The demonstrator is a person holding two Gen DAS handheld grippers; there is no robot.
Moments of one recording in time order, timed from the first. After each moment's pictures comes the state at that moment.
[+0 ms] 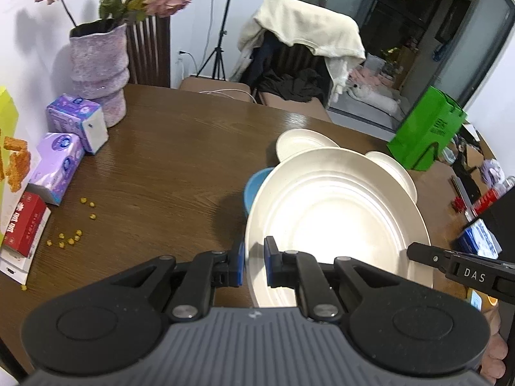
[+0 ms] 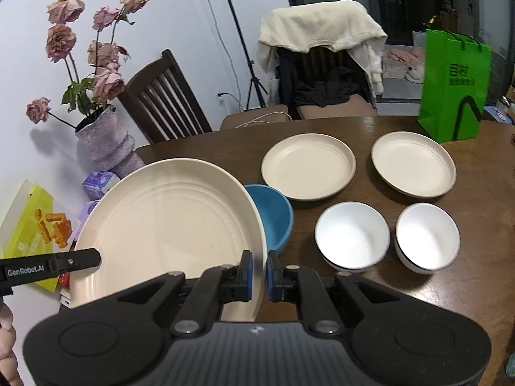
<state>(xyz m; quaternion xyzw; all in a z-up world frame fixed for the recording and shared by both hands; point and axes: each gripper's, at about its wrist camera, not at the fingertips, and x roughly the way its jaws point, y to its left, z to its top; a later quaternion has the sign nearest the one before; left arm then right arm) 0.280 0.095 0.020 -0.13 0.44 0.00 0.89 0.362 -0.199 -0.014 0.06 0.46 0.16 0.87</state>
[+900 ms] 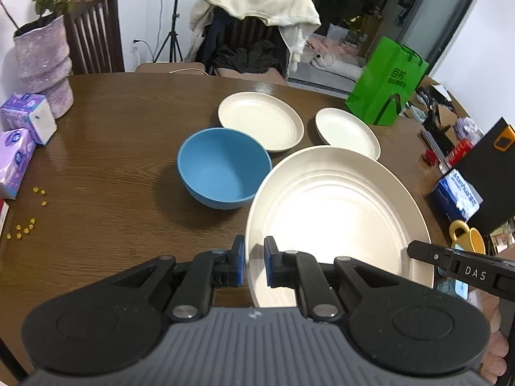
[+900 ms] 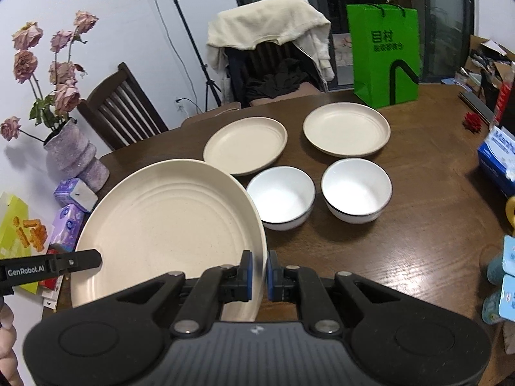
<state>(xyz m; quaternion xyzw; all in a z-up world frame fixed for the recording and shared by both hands) 0.269 0.021 -0.009 -0.09 0.47 -0.07 0.88 0.306 -0.282 -0.035 0.10 0.46 0.09 0.88</state>
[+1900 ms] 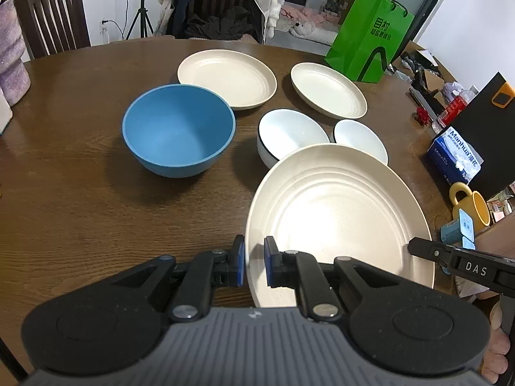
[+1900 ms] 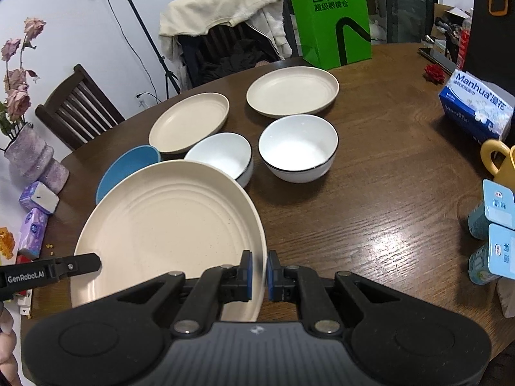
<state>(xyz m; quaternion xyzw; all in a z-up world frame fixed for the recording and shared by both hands) 0.287 -0.022 -0.072 -0.07 0.51 -0.11 0.85 0.291 -0.331 -0.095 0.13 0.49 0.03 0.86</state>
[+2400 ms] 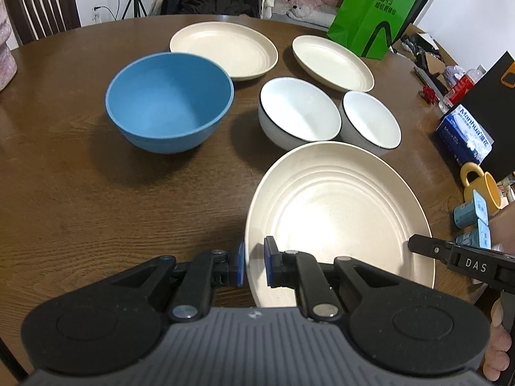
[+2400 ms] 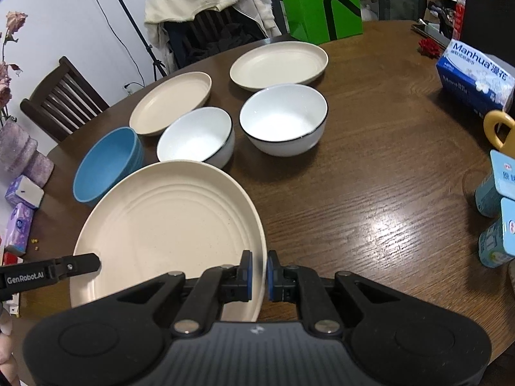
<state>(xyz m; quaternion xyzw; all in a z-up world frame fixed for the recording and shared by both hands) 0.296 -0.033 -0.114 -0.06 0.53 -0.12 0.84 0.293 -0.333 -0.138 0.13 0.51 0.02 0.85</state>
